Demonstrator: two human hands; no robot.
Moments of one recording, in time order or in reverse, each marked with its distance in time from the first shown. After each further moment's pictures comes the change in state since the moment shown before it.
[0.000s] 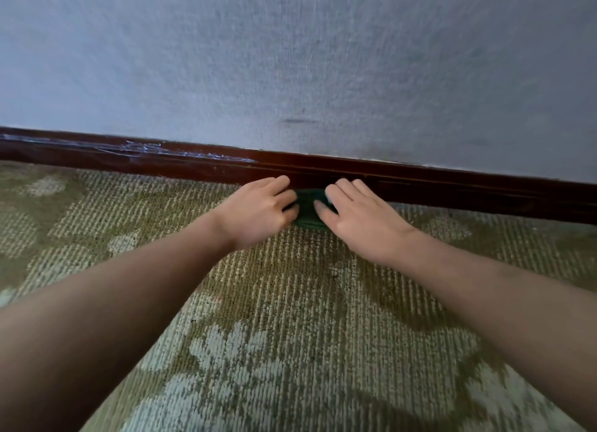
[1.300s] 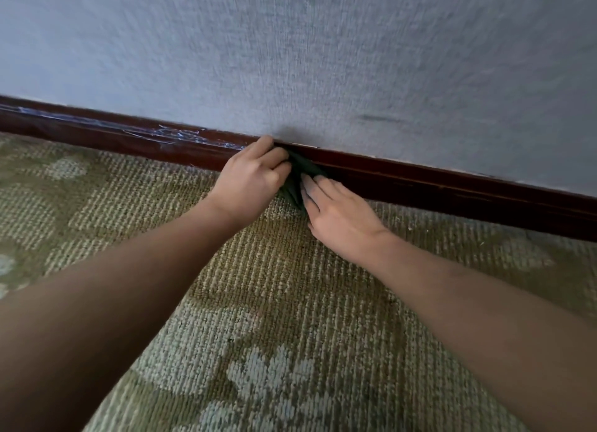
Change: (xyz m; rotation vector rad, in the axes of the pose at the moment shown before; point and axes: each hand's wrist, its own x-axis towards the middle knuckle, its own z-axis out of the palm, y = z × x) left_hand -0.043 -0.063 0.037 -0.118 0.137 -0.442; right_hand 0.105 -0.057 0.038 -0.049 0.062 0.021
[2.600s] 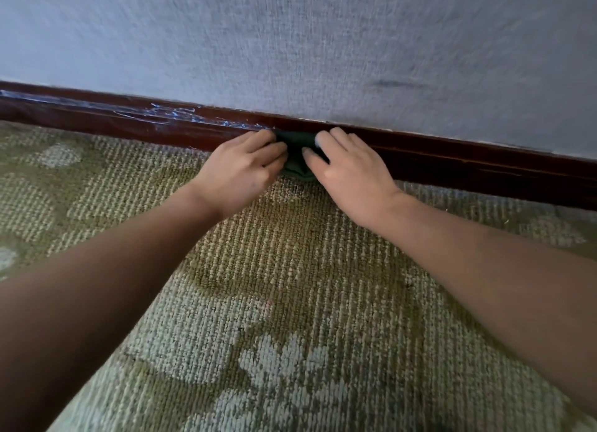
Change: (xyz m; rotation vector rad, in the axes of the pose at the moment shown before) left_hand -0.016 -0.018 0.006 0.057 -0.065 0.230; right_hand 0.018 0.016 -0.011 0.217 0.234 0.100
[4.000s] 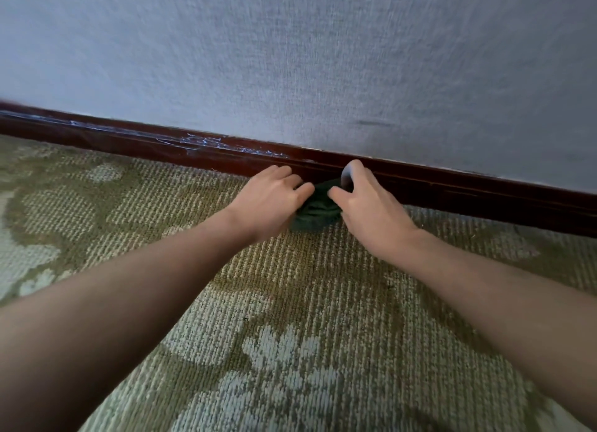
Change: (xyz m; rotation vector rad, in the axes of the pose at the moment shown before) left_hand 0.012 0.049 -0.048 -0.043 -0.245 -0.221; right_hand -0.037 -0.004 -0.055 0.416 -0.296 0.307
